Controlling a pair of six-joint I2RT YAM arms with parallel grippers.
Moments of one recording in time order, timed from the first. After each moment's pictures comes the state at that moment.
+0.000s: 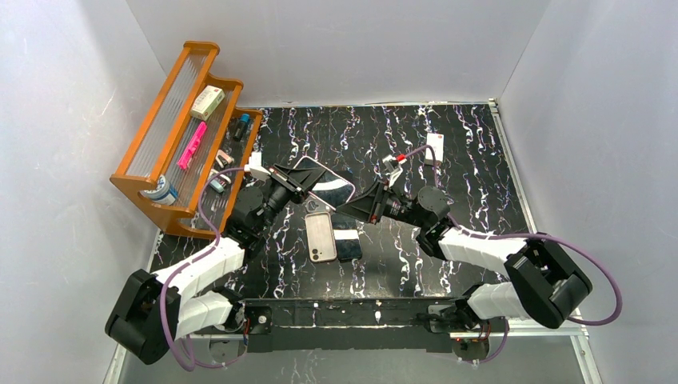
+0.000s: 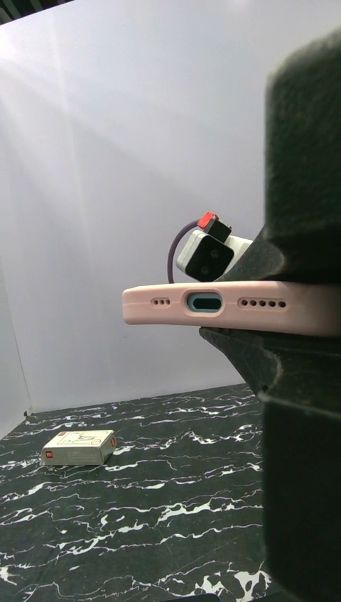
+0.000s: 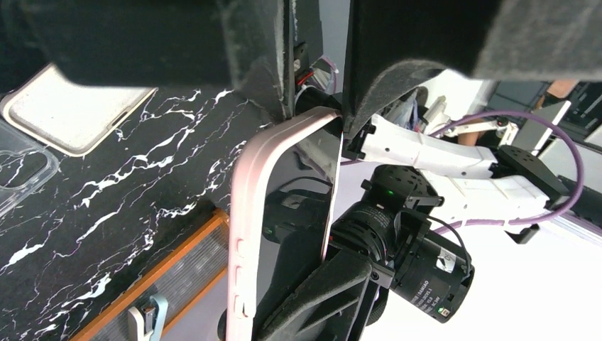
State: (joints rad) left arm -0.54 1.10 0.46 0.73 0.12 -1.41; right arm 0.72 1.31 0.49 0.99 -0.58 0.97
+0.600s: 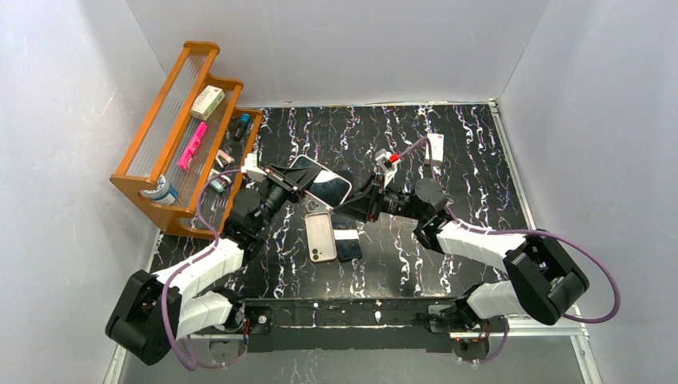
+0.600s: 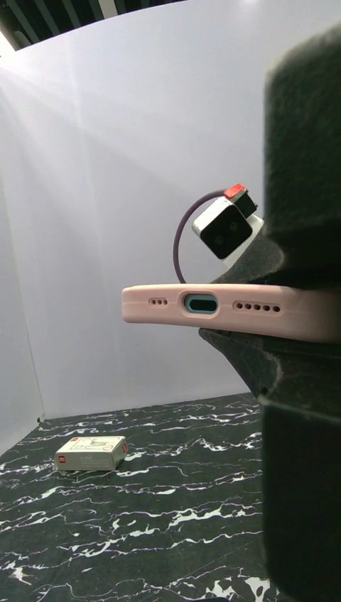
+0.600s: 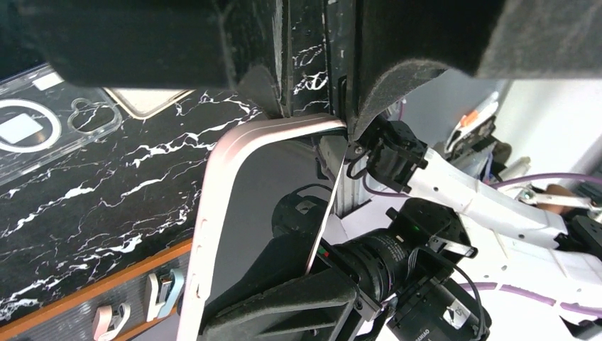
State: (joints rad) left arm -0.52 1.10 0.44 0.78 0.11 -1.44; right arm 0.71 1.34 0.56 0.94 -0.69 0.68
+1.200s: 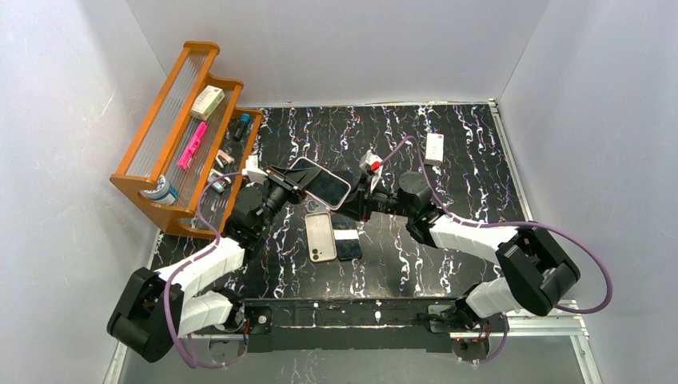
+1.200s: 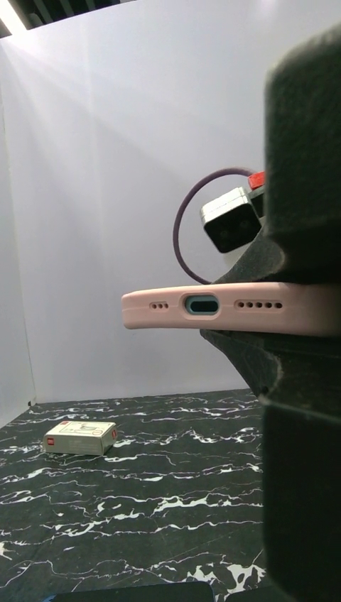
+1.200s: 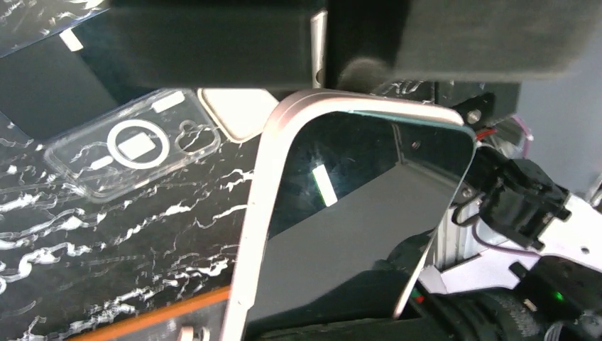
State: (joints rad) left arm -0.51 1.12 0.44 0.74 0.10 -1.47; right arm 0.73 1.40 0.64 0.73 -0.64 0.28
